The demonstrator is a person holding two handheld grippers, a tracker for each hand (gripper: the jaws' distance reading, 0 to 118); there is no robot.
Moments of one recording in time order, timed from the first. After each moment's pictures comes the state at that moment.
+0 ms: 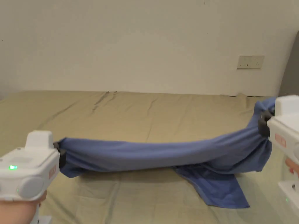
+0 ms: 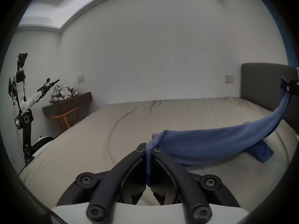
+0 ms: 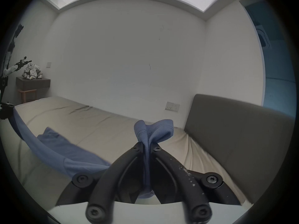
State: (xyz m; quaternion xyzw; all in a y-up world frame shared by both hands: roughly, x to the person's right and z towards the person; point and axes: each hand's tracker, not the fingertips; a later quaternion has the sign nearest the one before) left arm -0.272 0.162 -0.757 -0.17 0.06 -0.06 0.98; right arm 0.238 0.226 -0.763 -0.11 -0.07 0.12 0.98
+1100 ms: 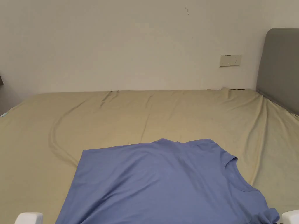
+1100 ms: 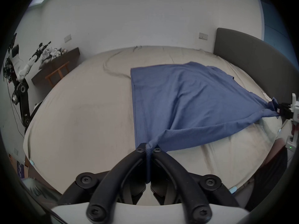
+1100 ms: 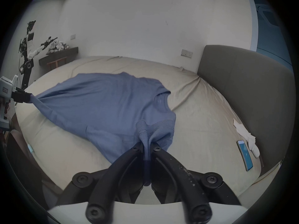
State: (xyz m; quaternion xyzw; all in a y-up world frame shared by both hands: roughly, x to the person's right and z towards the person) left arm -0.297 0.122 -0.436 -0.39 -0.03 -0.04 0.92; right arm 0.244 0.121 -0.400 -0.34 0.01 0.09 0.93
